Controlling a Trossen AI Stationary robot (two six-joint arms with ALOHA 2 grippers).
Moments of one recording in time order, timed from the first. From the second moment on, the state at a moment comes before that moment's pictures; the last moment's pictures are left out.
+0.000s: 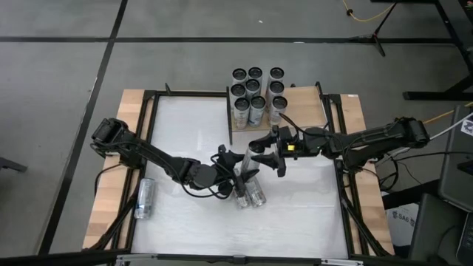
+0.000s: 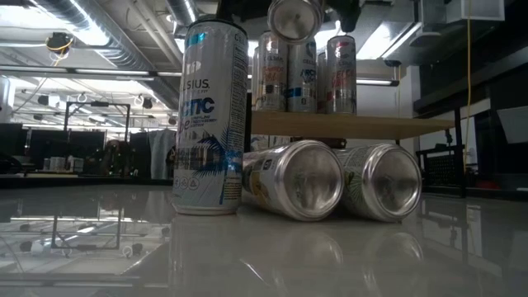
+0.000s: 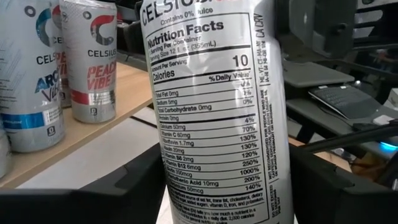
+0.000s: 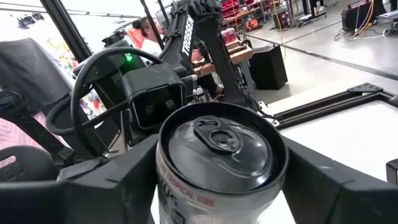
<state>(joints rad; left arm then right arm) -0.35 1.68 1.11 0.43 -0.78 -0.35 0.14 1.23 0.82 0.41 0.04 0.39</state>
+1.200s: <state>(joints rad) -0.35 1.68 1.11 0.32 -0.79 -0.44 0.14 0.97 0.82 -0.23 0.27 0.31</state>
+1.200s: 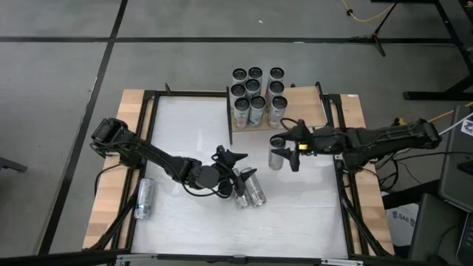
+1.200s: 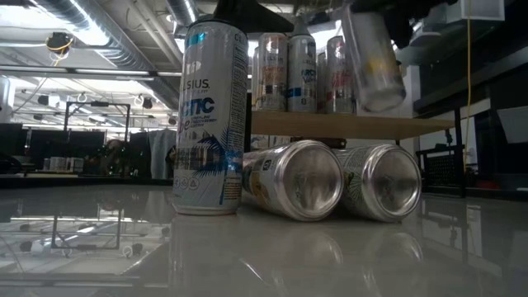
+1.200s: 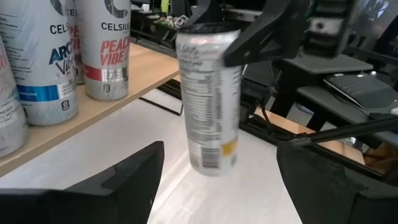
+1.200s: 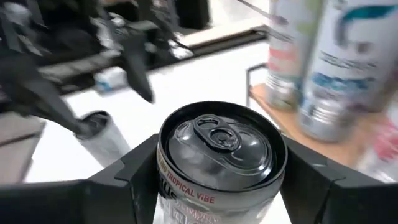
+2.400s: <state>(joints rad) -0.35 1.68 1.10 0.25 -0.80 -0.43 0.50 1.09 0.53 -0.06 1.14 0.63</state>
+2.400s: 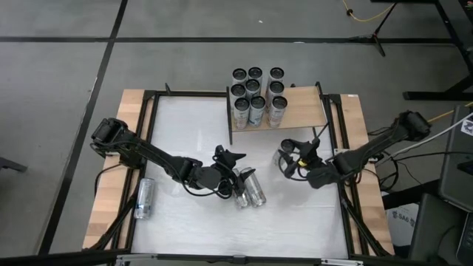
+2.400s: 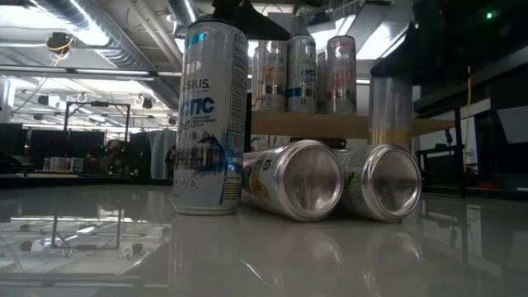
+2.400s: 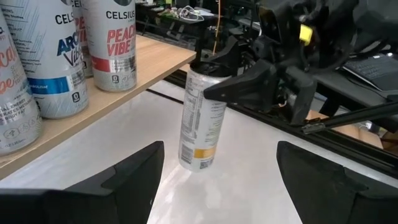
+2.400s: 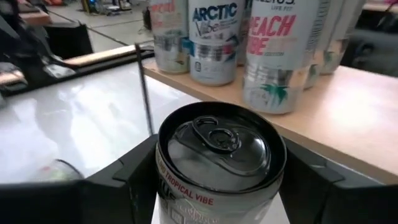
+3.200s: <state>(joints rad) -0.35 1.68 1.10 0.24 -0.80 -0.43 0.50 1.33 0.53 -0.05 1.22 0.80</state>
